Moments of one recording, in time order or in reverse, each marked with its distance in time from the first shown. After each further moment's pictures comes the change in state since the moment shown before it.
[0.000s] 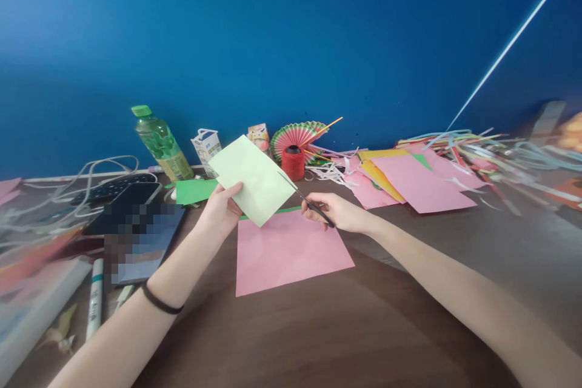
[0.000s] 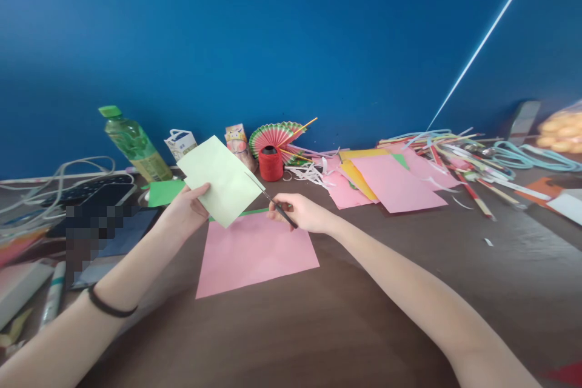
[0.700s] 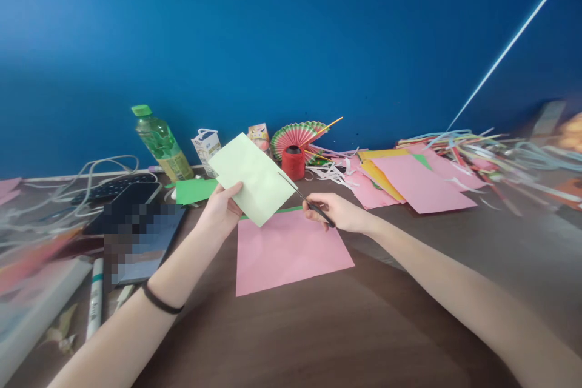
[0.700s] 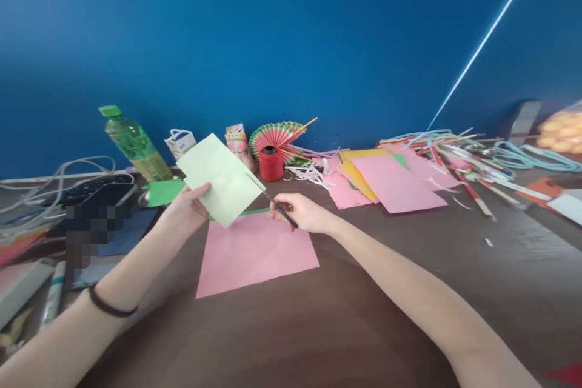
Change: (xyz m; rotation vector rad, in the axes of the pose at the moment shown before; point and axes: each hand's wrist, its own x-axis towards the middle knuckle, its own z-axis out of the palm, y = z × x) left_hand -0.001 0.001 0.001 0.009 0.003 0.004; right_hand 0.001 0.005 0.000 -0.007 0.005 -0.020
